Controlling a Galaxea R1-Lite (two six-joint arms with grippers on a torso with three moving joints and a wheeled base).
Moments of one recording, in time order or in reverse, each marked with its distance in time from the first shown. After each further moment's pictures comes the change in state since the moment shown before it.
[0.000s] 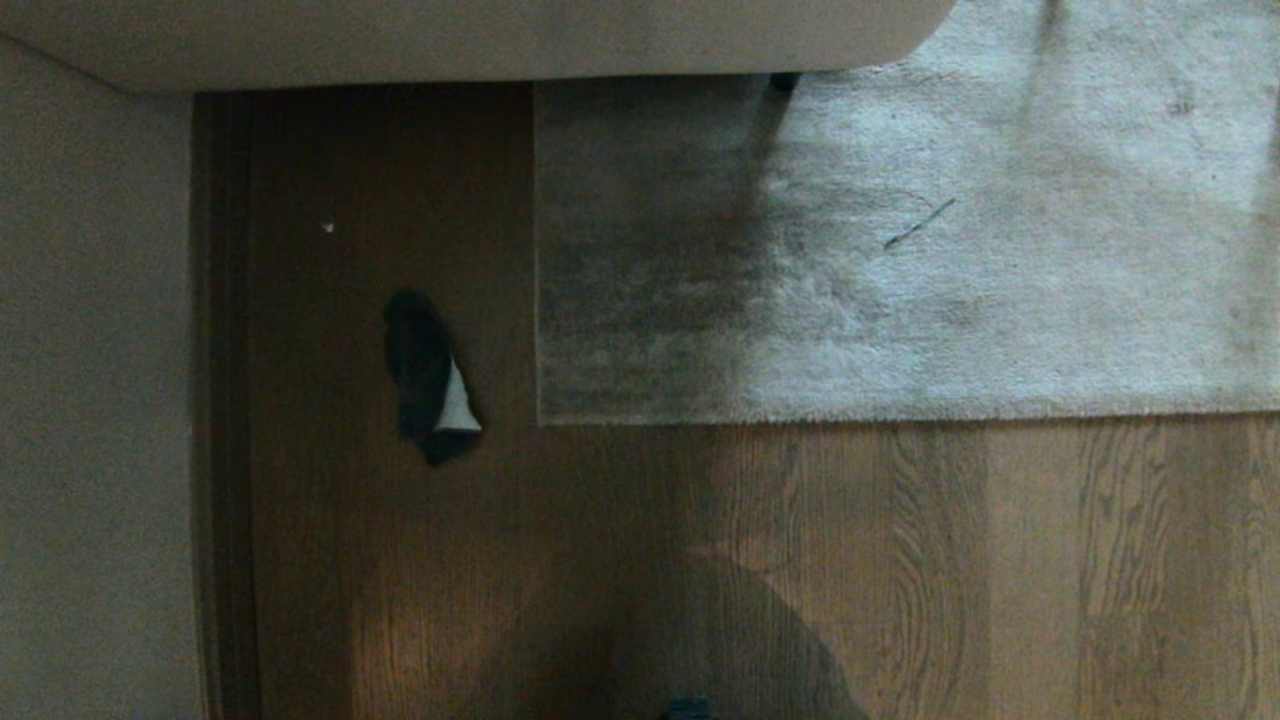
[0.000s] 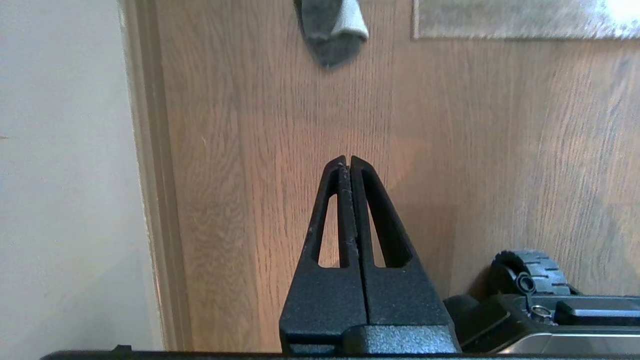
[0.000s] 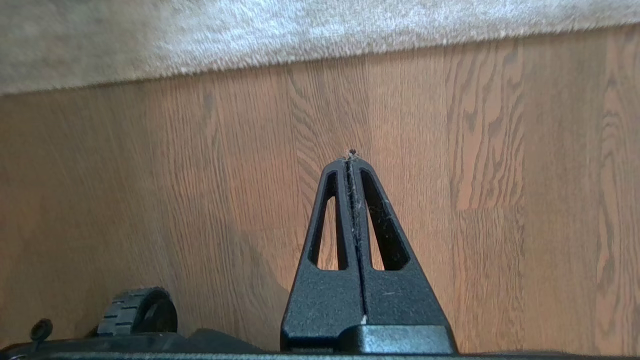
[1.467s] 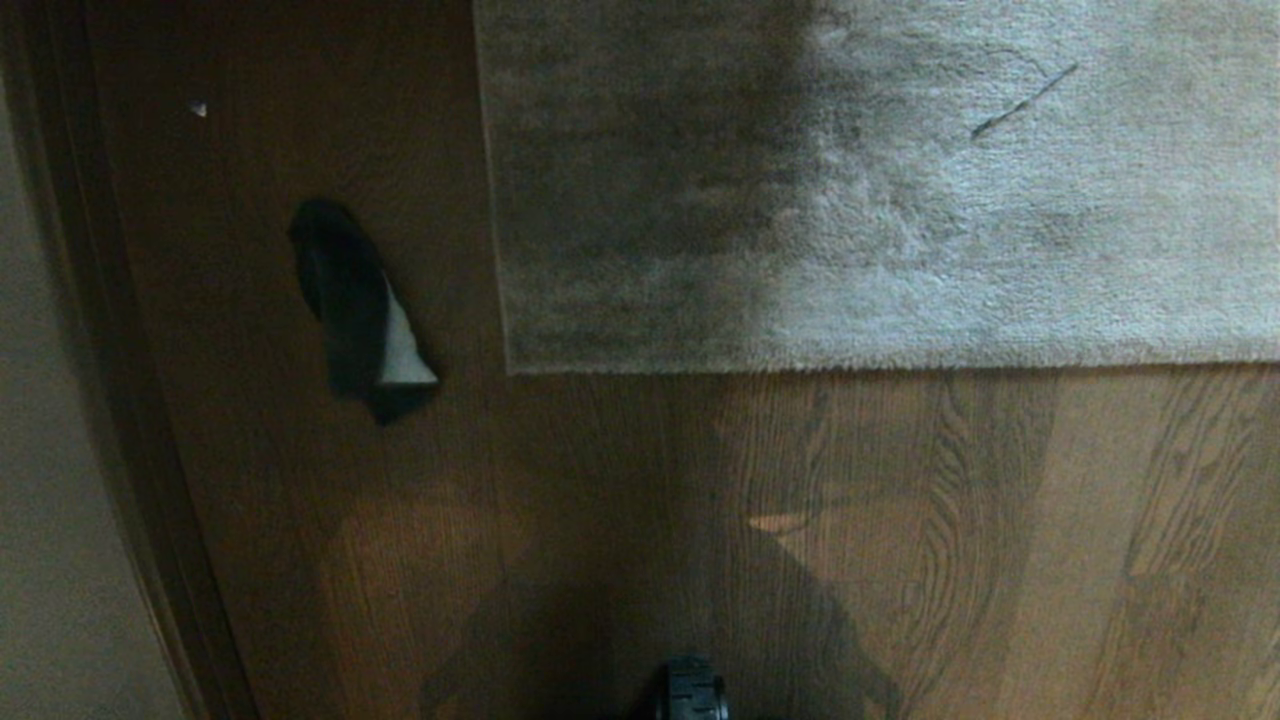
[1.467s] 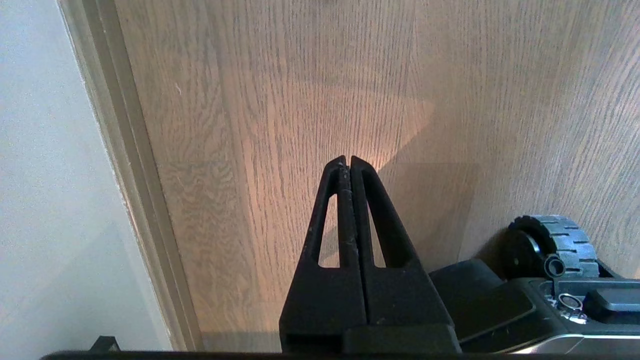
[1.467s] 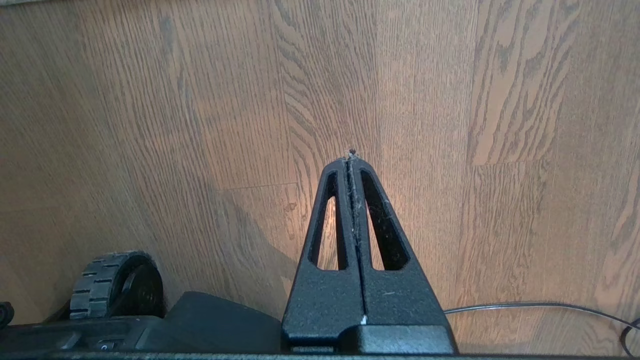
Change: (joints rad) left arm 0.000 0.000 0.001 0.000 0.000 0.000; right arm 0.000 0.000 0.000 0.000 0.000 0.000
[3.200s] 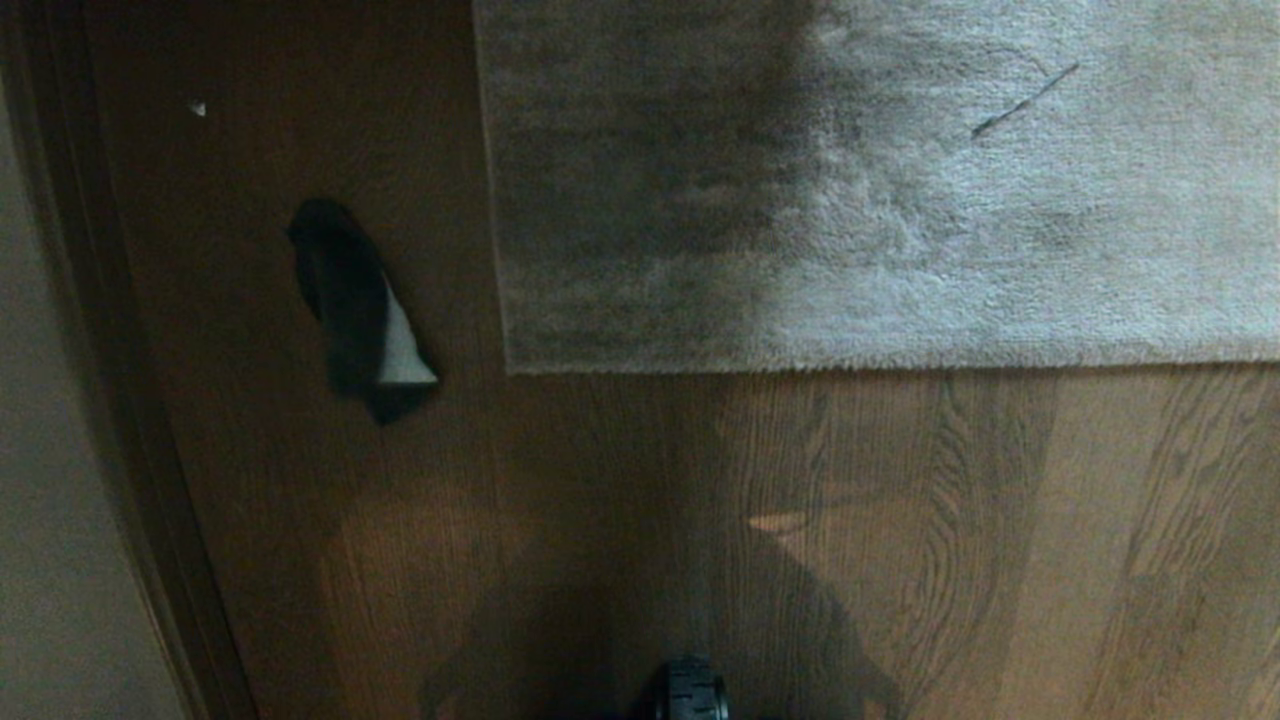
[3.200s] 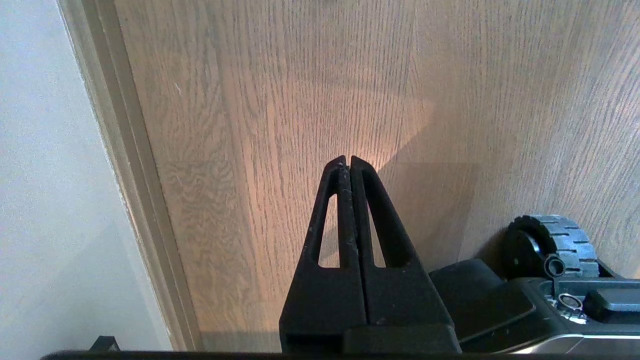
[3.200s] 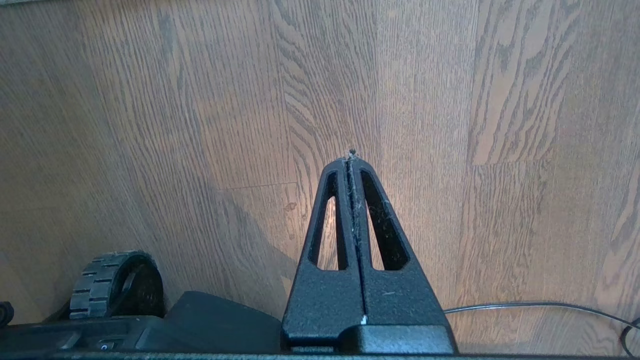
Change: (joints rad) left arm 0.000 0.000 0.000 0.000 0.000 -0.001; right arm 0.000 0.000 0.000 0.000 0.000 0.000
